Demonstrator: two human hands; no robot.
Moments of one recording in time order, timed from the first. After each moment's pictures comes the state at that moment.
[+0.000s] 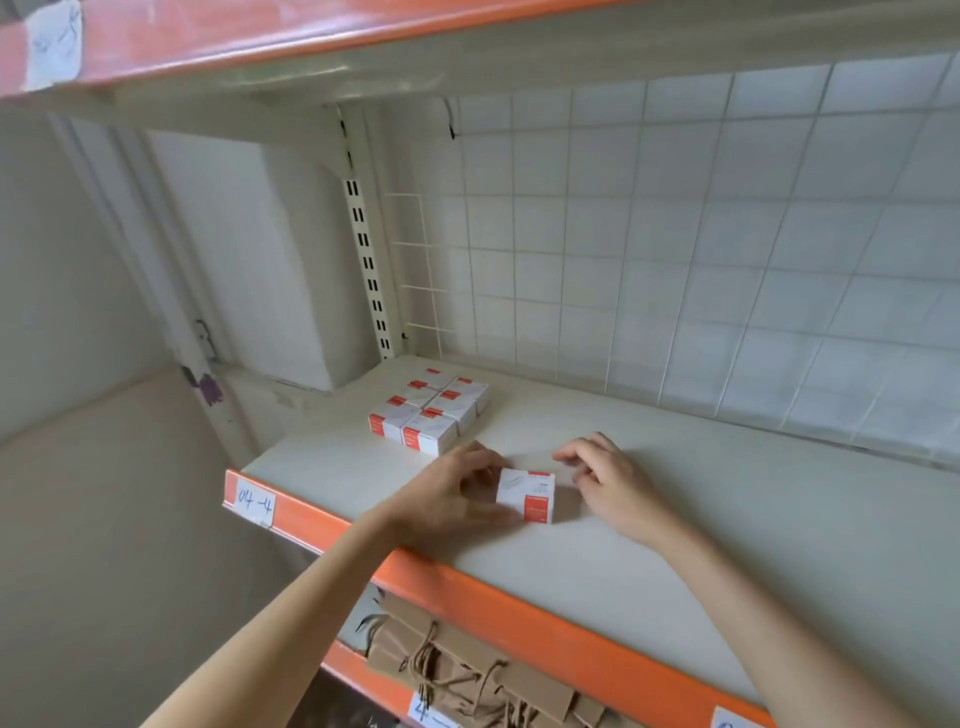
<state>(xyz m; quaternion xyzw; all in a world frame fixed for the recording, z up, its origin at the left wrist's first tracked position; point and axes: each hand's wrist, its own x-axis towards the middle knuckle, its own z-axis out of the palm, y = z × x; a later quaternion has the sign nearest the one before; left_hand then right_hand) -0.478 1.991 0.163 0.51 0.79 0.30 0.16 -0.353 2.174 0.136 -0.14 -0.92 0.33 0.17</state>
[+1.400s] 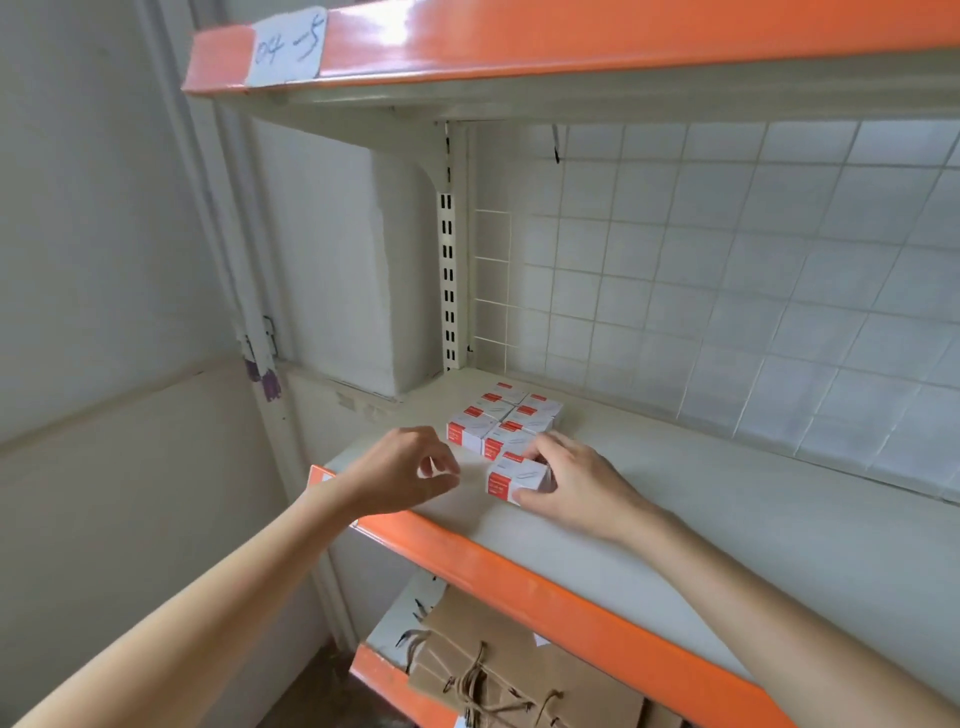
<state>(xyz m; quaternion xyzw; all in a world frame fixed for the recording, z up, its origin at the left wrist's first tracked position) -0.552 1.888 0.190 0.49 0.85 0.21 0.00 -0.418 2.072 0.187 -0.07 -0.97 0.21 0.11</state>
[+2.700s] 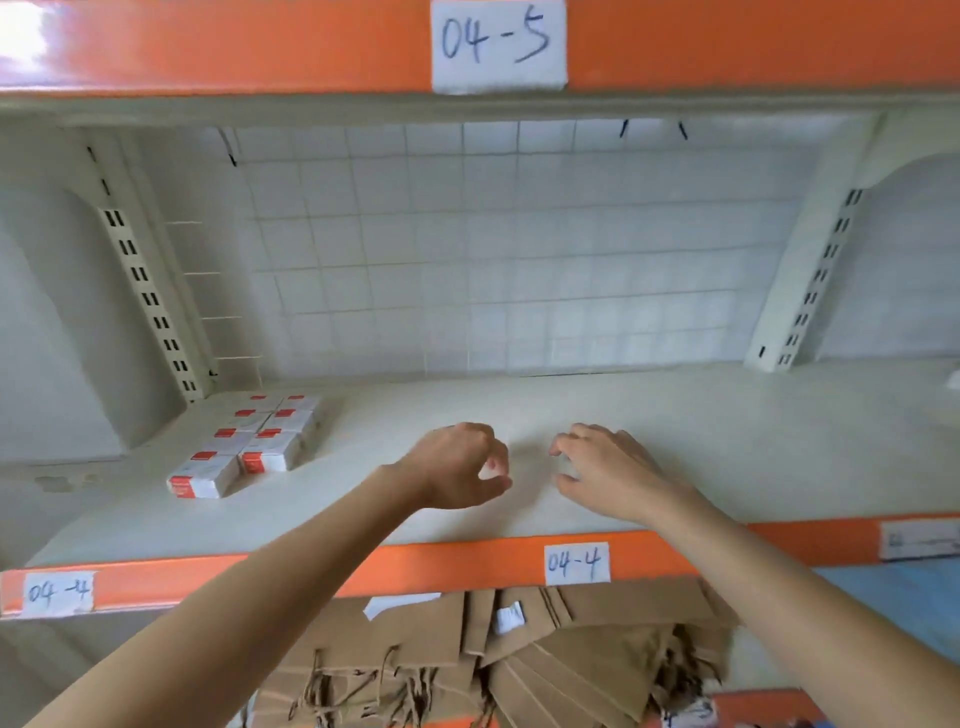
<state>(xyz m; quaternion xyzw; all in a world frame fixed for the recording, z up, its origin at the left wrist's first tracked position) -0.365 2.058 0.206 0.75 0.65 0.08 0.03 -0.186 2.140 0.195 -0.36 -0.93 0.02 0.05</state>
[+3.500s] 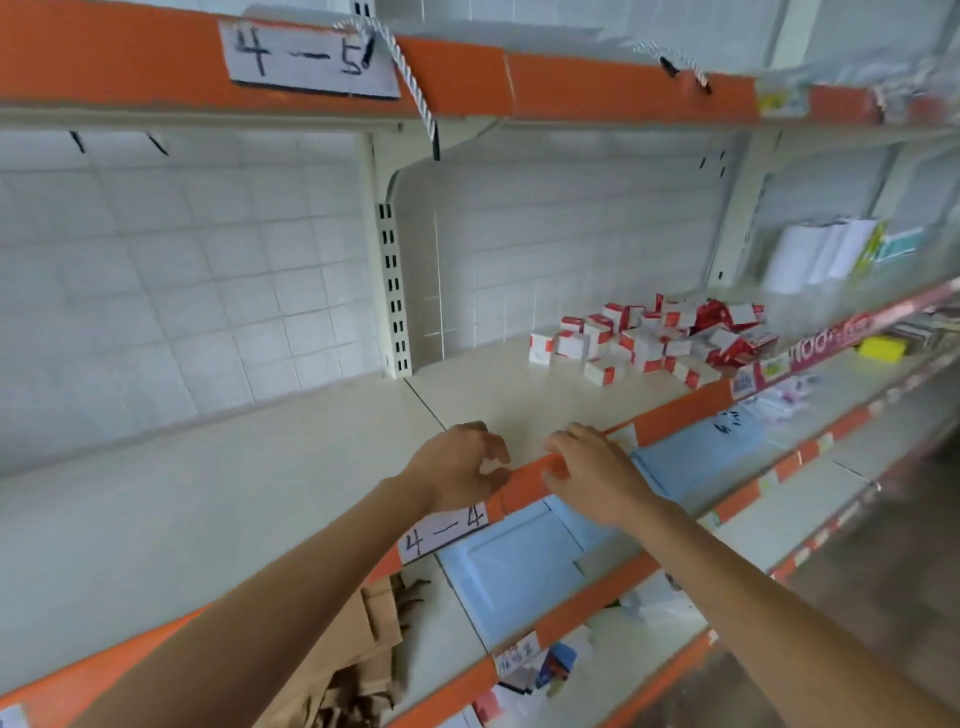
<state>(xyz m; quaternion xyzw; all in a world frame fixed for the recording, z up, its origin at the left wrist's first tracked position) 0.039 2.260 0.190 0.85 0.50 0.13 0.08 0.222 2.244 0.187 -0.59 -0.79 0.05 0.13</state>
